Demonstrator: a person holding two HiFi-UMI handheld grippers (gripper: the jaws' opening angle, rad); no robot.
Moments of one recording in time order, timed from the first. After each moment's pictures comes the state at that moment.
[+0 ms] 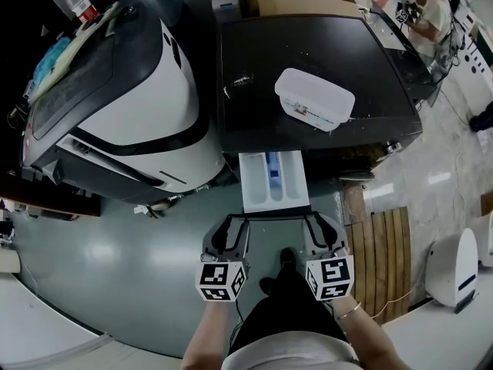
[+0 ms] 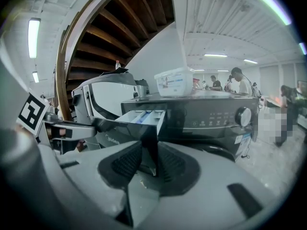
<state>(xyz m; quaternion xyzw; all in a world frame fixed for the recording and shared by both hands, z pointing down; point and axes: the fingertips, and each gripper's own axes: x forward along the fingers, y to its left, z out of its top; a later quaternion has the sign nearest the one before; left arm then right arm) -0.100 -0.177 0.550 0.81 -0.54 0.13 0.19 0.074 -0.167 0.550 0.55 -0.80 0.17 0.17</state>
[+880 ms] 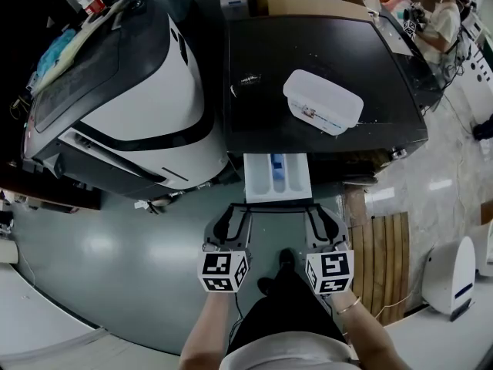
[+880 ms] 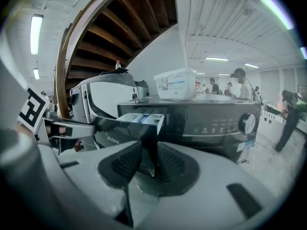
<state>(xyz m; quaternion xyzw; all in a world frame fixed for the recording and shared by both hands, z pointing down) -0.101 -0.203 0.548 0.80 -0.56 0.13 0.19 0.073 -0.193 0.548 0.55 -0.80 0.15 0.17</state>
